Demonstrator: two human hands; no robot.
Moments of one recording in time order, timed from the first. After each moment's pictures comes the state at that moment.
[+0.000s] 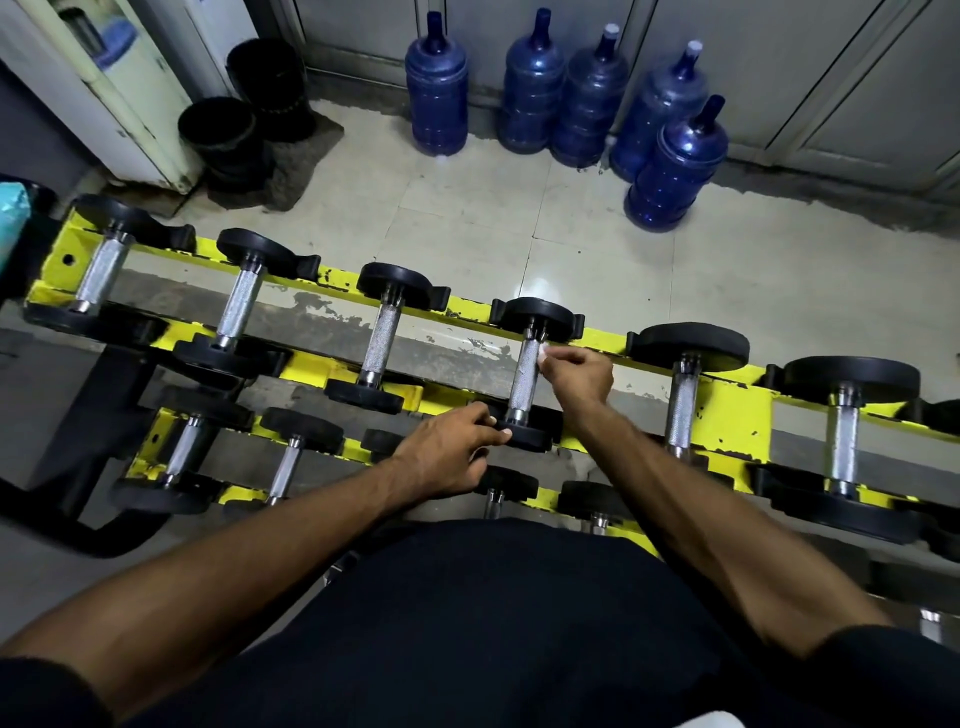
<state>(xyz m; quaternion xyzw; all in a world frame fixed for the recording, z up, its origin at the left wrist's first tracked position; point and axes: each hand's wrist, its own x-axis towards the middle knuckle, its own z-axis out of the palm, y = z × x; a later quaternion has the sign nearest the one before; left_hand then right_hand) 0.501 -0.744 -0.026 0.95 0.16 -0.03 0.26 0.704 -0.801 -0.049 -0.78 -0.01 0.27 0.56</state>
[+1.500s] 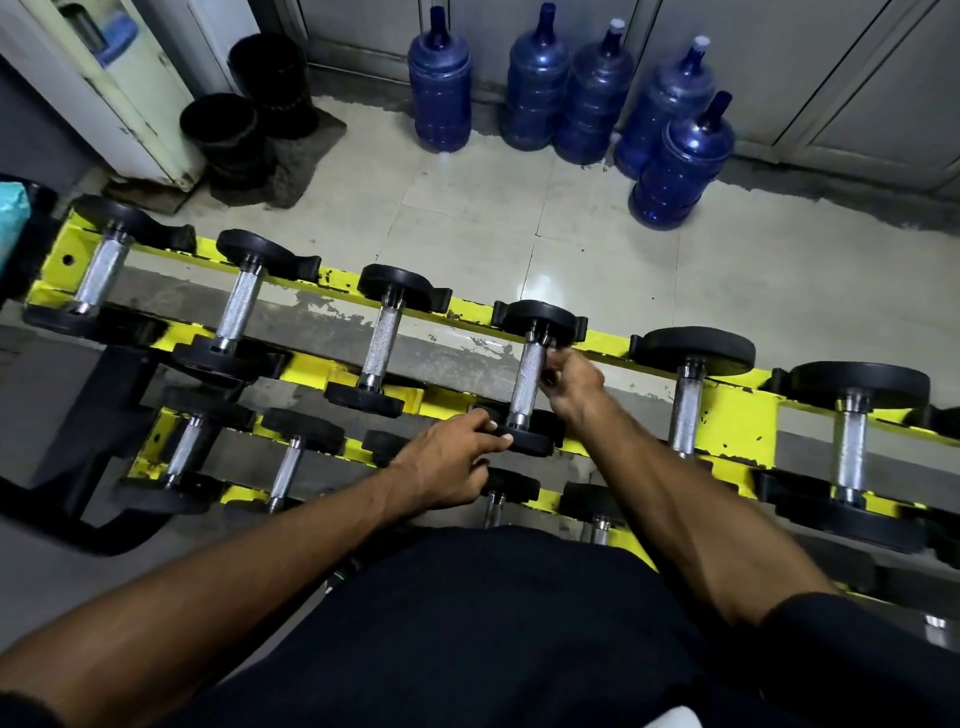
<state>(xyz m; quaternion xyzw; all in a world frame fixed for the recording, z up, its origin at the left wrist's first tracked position) 0.499 -0.746 -0.025 0.94 0.16 -0.04 0.29 0.717 -0.783 -0.057 -0.58 0.20 0.43 0.66</state>
